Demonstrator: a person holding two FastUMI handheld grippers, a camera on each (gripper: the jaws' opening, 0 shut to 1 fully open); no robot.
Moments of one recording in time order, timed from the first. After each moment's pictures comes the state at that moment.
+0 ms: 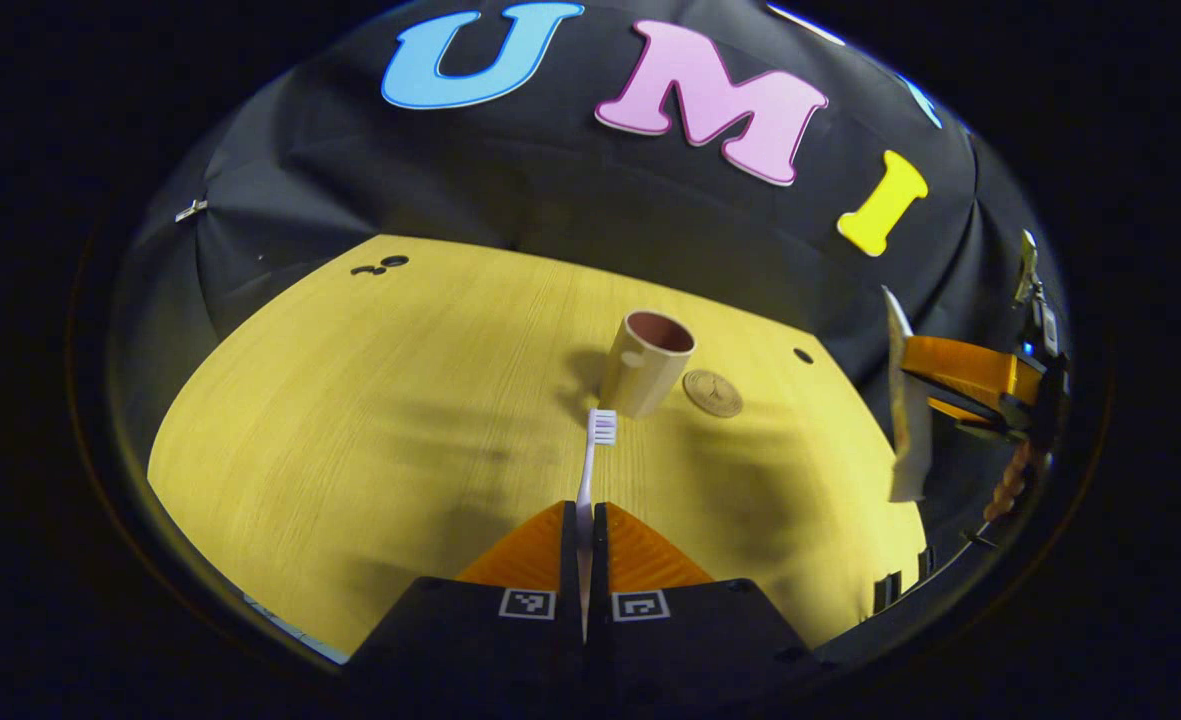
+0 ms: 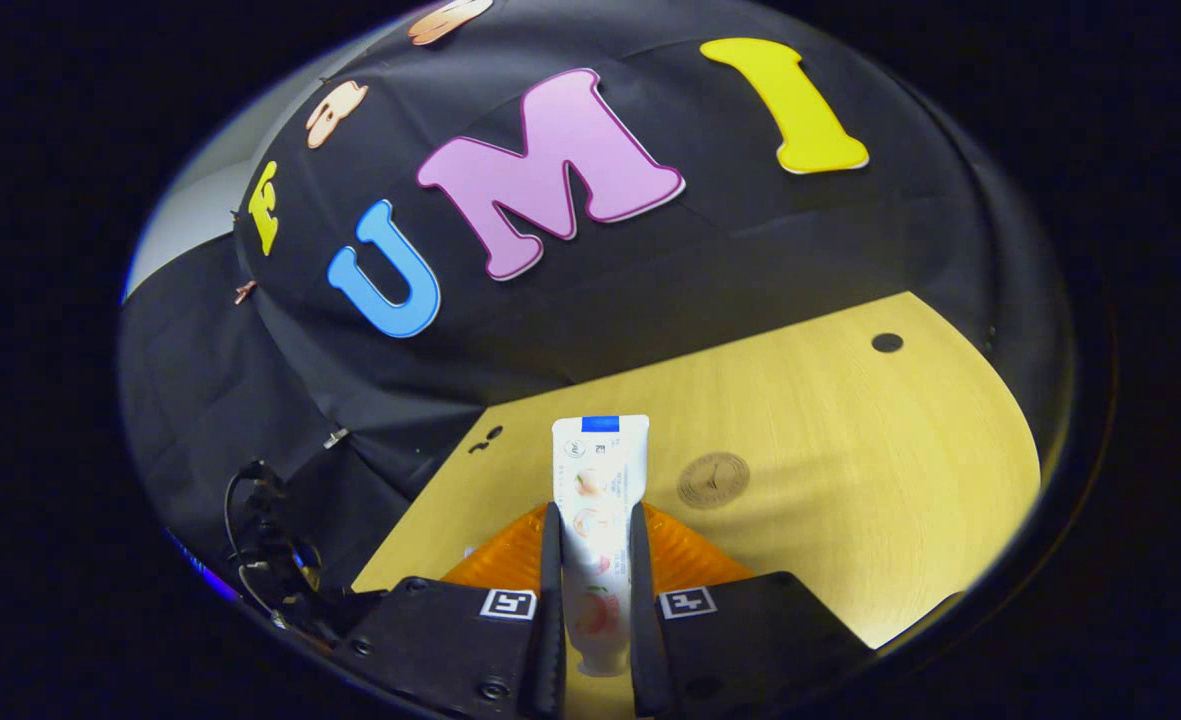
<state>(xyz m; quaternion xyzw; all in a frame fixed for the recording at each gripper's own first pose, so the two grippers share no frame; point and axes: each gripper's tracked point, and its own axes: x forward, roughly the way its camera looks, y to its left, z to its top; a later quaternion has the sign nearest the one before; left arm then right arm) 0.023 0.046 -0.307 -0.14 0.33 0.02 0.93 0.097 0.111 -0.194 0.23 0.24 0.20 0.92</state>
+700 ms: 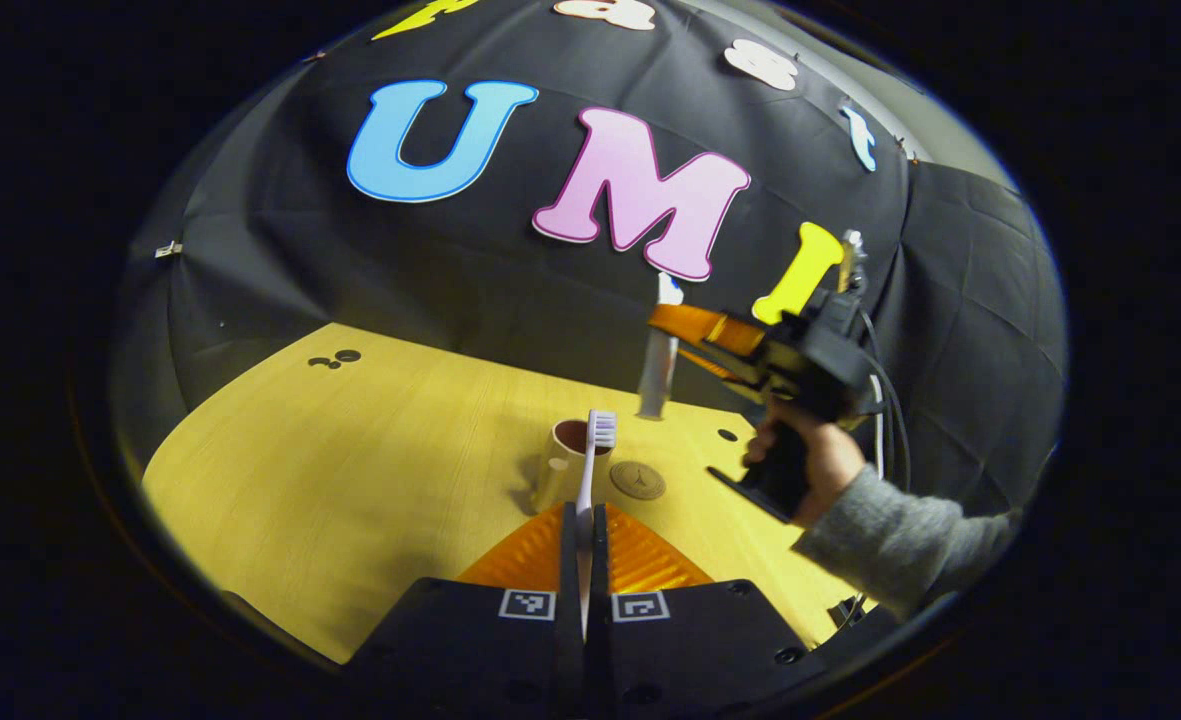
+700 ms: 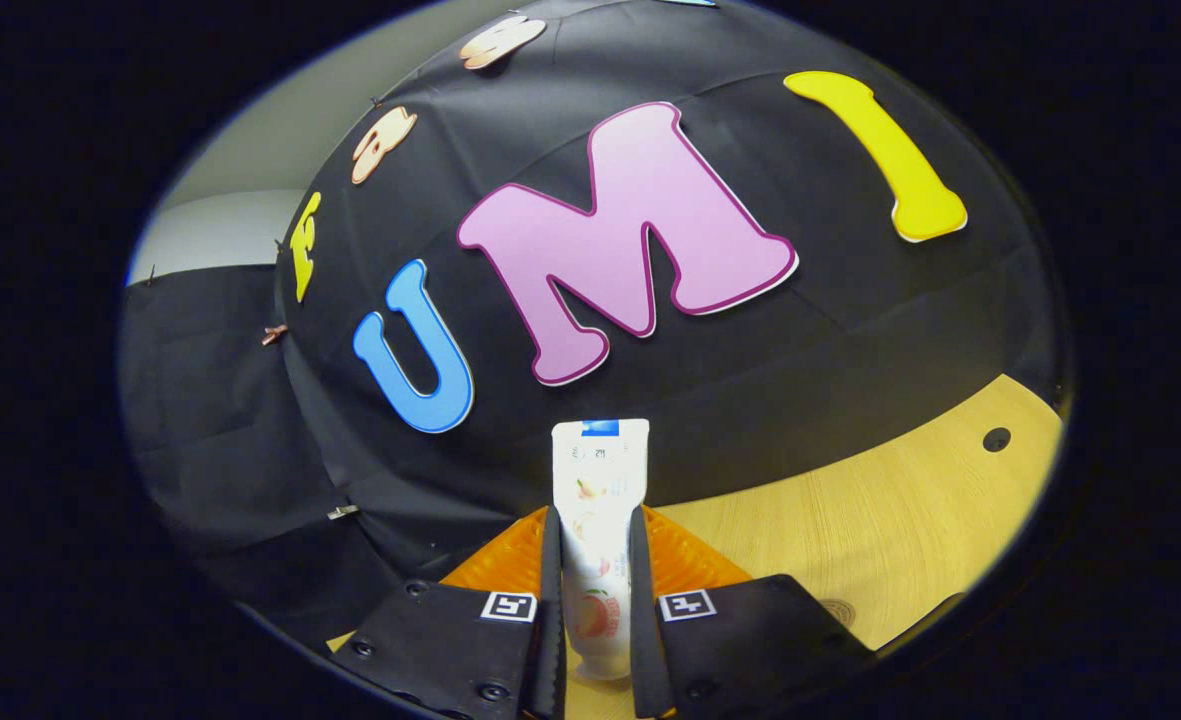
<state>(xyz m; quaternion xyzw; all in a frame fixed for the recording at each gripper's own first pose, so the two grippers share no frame) 0.018 0.025 -0.230 -0.14 0.18 -0.06 0.97 0.241 0.201 -0.177 0.23 0.07 0.23 0.94</state>
